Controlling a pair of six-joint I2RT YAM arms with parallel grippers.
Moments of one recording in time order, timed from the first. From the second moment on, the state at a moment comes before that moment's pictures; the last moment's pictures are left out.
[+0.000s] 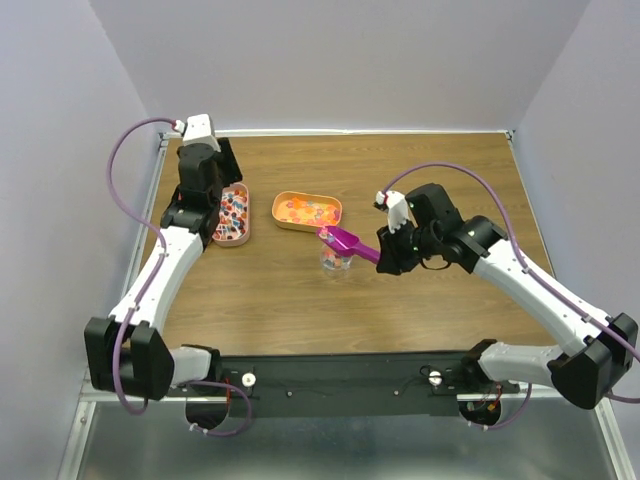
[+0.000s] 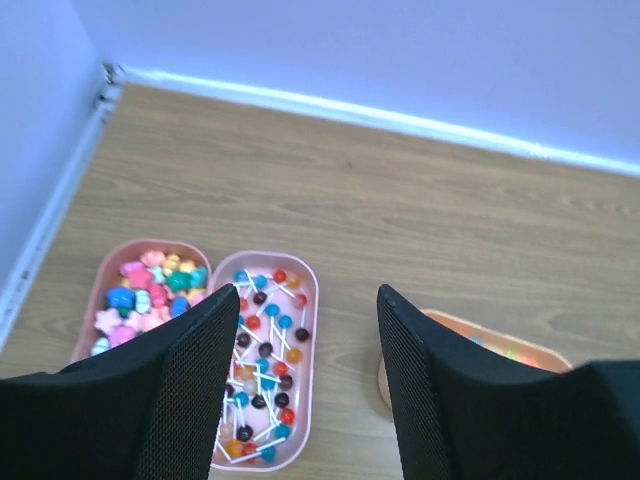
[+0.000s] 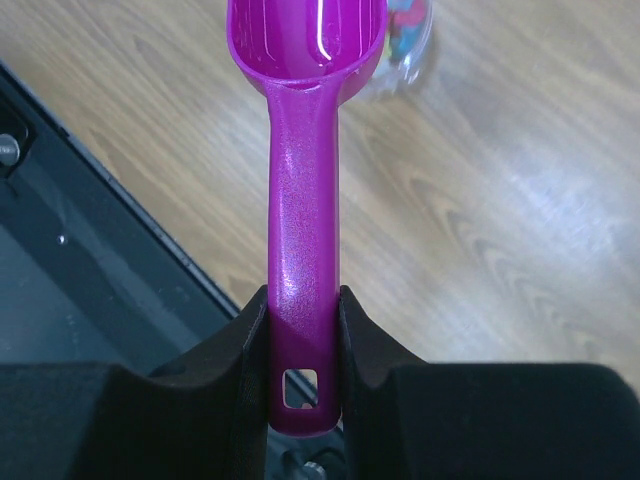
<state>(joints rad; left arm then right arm) -0.18 1.29 1.09 -0.06 -0.26 -0.22 0.63 1.22 1.13 -0.79 -0.29 0.02</state>
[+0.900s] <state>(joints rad) -0.18 1.13 1.01 0.07 -0.39 -0.16 0.67 1.27 1.18 -1.06 -0.29 0.22</state>
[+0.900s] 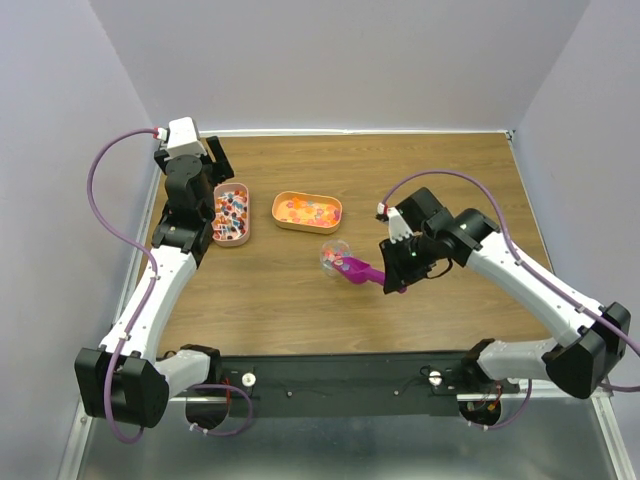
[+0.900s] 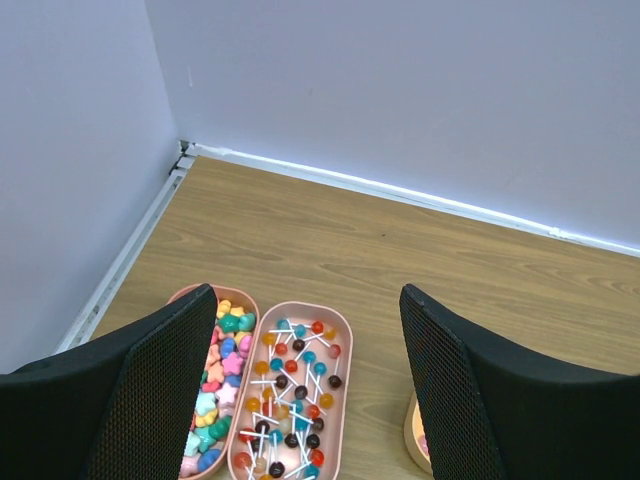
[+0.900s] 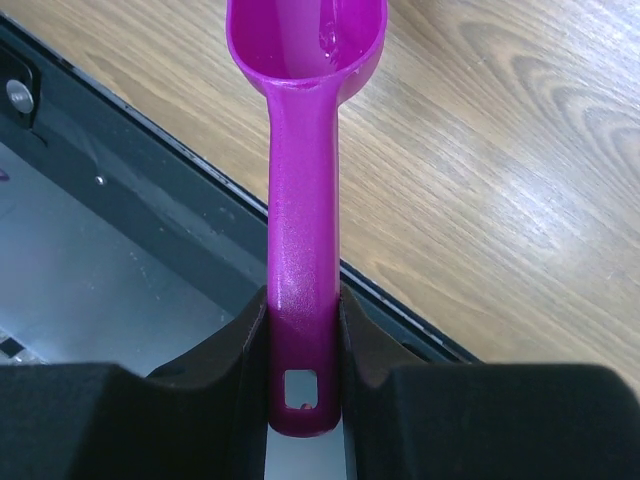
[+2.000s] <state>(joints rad) -0.17 1.13 1.01 0.07 -0.40 -0.15 0.67 1.55 1.53 -1.31 -0.26 0.24</state>
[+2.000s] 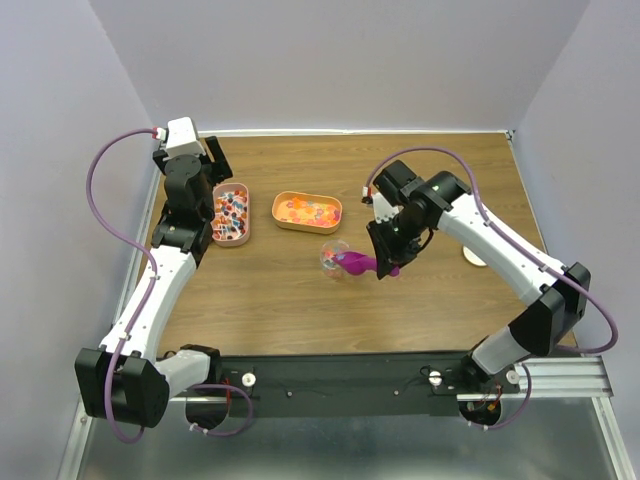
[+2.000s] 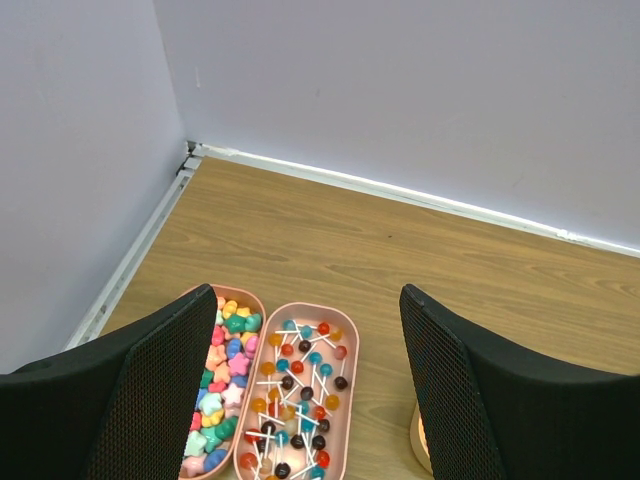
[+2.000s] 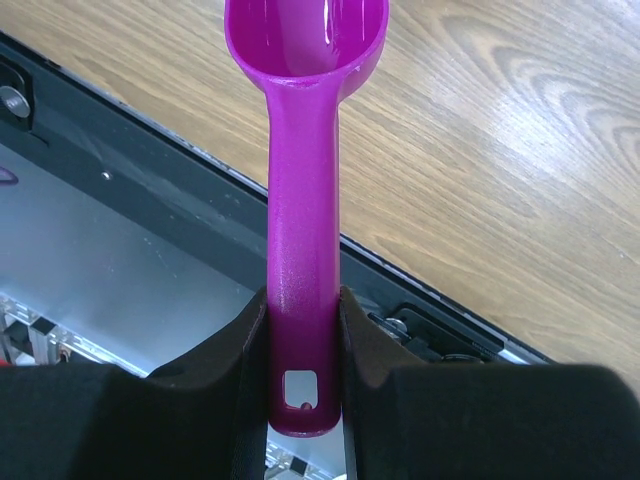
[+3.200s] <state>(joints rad) -0.16 1.16 1.01 0.07 -0.38 -0.15 0.67 1.44 1.51 -1.26 -0.27 0.16</state>
